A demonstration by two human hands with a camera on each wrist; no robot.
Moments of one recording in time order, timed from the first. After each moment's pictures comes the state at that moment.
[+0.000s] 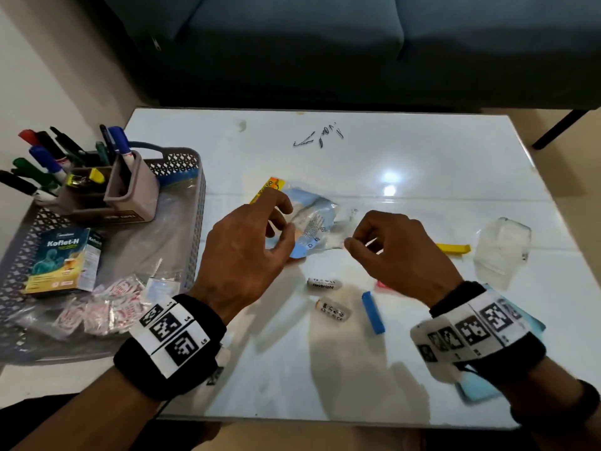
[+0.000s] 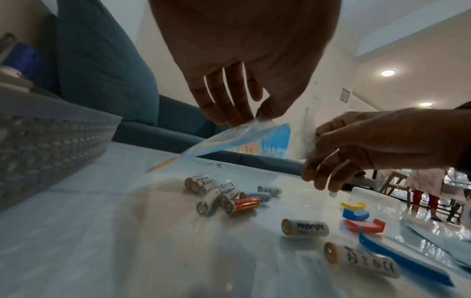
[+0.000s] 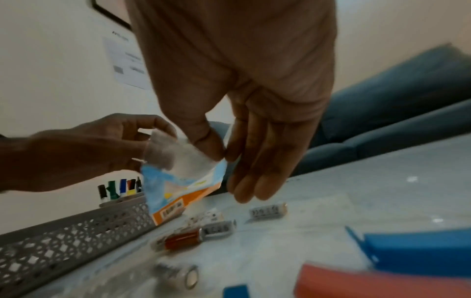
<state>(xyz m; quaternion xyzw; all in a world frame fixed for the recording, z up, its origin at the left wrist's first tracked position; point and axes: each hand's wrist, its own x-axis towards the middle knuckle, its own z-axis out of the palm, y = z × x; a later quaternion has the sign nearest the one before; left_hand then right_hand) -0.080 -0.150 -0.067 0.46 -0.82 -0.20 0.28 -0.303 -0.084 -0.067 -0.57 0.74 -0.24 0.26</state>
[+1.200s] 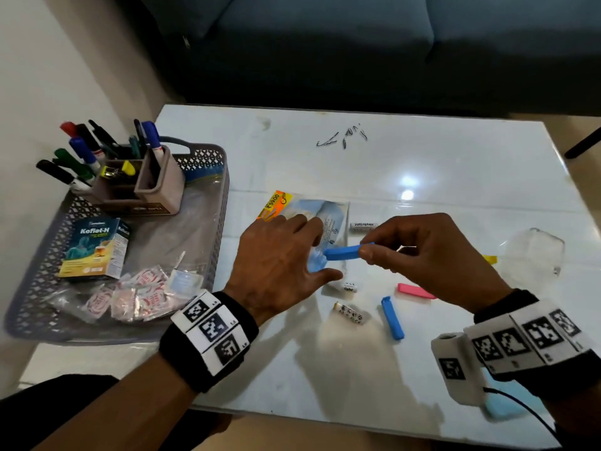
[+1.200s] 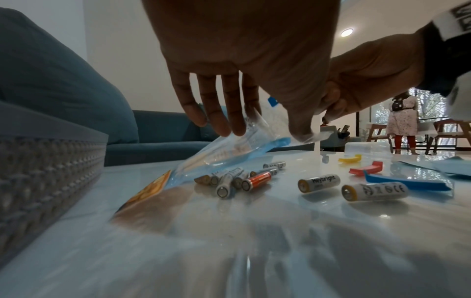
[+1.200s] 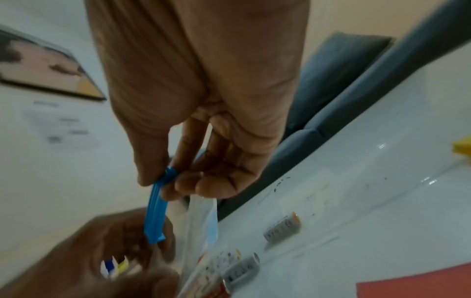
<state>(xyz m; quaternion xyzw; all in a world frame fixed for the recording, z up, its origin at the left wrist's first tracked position) -0.083 -0.146 -0.081 0.42 -0.90 -0.02 0.11 -0.309 -0.080 -0.050 -0.60 0.62 -0.32 0.38</state>
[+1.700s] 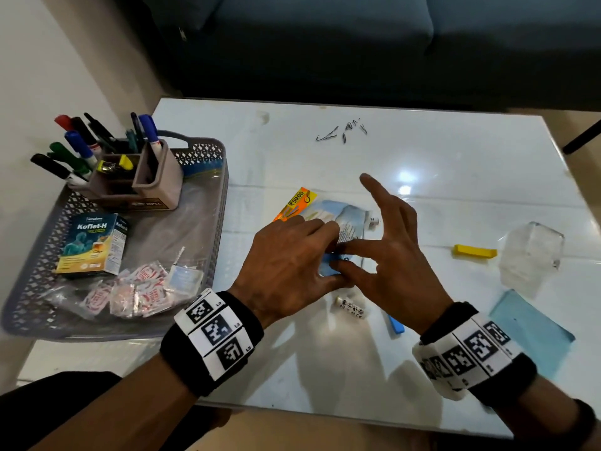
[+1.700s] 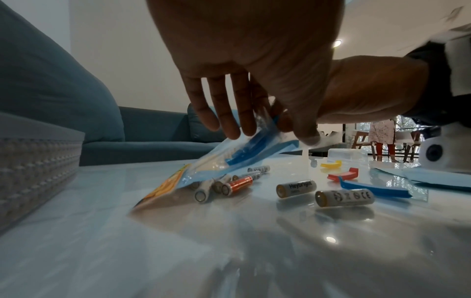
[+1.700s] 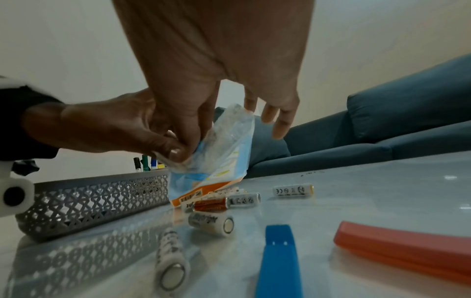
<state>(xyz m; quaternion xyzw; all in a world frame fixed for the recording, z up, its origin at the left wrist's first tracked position) -0.087 -0.136 -0.081 0.36 -0.91 -0.07 0.17 -0.273 -0.075 -0.098 -0.72 0.61 -0.30 0.13</state>
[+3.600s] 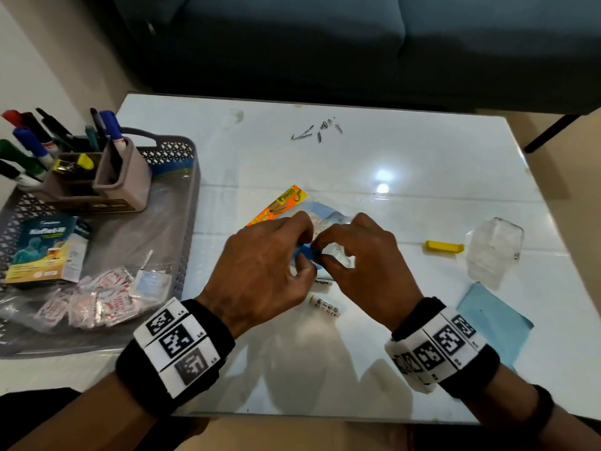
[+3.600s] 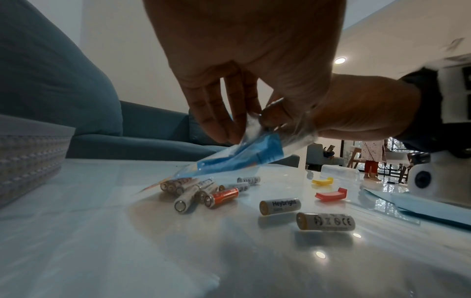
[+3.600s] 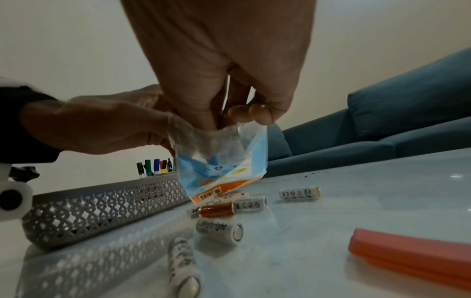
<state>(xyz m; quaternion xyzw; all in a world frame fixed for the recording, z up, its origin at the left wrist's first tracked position) -0.091 -0.127 -0.068 0.42 -0.87 -0.15 0.19 -0.268 -0.077 -0.092 -0.70 0.61 -0.34 0.12</state>
